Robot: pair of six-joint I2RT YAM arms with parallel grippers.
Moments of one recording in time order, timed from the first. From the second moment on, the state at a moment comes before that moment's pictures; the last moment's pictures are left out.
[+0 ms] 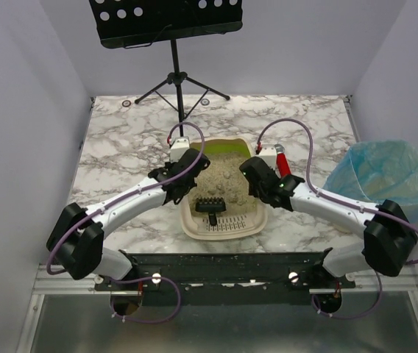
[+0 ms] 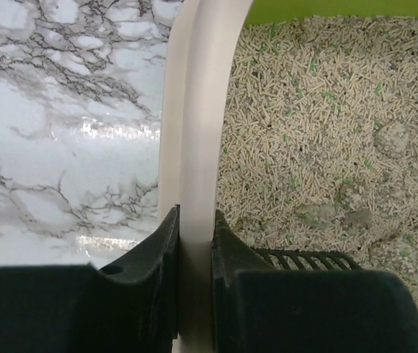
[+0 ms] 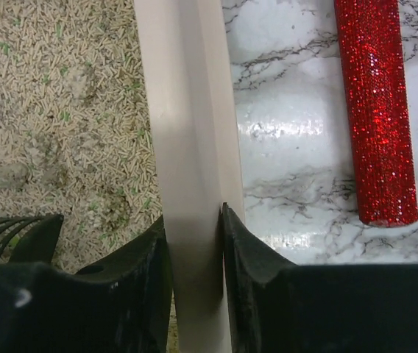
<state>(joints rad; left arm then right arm) -0.75 1.37 0.94 -0.48 -0.55 -0.71 0.83 1.38 0.89 -0.43 0.56 0.61</state>
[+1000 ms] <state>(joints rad) -0.67 1.01 0.89 -0.39 -0.37 -0.63 0.47 1.06 0.91 -0.54 0.38 0.43</state>
